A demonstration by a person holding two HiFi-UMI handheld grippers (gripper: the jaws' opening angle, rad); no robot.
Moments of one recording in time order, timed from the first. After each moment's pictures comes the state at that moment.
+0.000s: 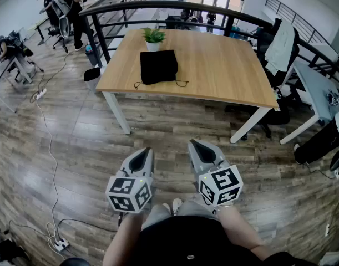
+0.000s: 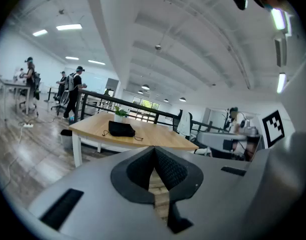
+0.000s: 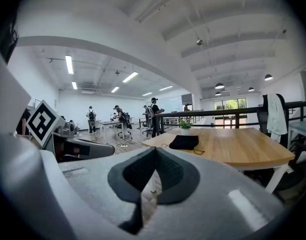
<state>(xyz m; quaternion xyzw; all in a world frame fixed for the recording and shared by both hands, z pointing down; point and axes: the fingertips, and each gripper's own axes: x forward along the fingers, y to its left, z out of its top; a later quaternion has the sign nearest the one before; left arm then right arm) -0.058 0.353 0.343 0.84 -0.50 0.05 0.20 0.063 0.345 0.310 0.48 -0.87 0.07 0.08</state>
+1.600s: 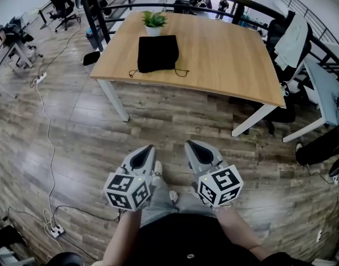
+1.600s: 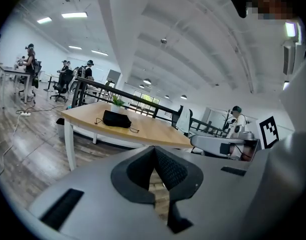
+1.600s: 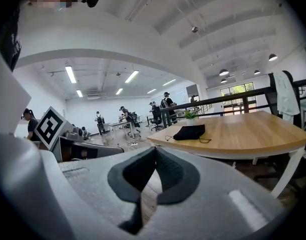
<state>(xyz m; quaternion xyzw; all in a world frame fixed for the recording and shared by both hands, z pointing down) -0.010 0.315 0.386 0.84 -0.49 0.05 0.24 0.091 0.305 0.357 0.43 -0.89 0.13 0.07</state>
